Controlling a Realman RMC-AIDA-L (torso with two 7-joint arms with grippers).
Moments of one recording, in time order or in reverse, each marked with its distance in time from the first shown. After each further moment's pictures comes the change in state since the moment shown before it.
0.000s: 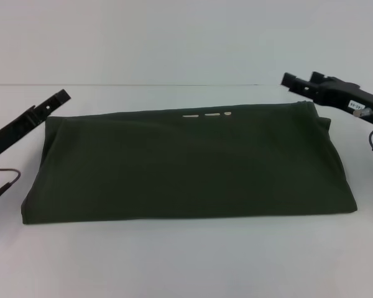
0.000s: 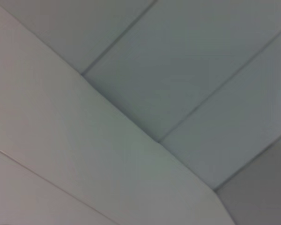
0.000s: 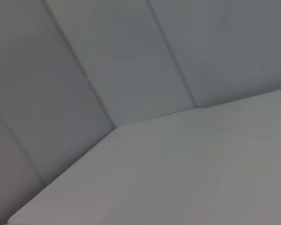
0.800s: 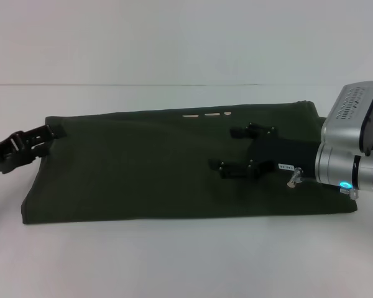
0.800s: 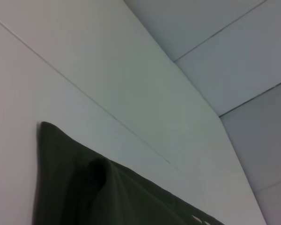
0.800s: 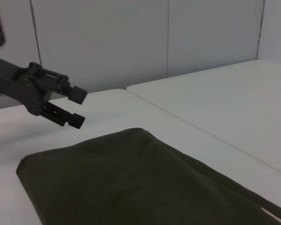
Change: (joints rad) left arm 0.040 0.108 0.101 0.123 0.302 0.167 -0.483; right arm 0.017 0.031 -0.414 0.016 0.007 -0.017 -0.320
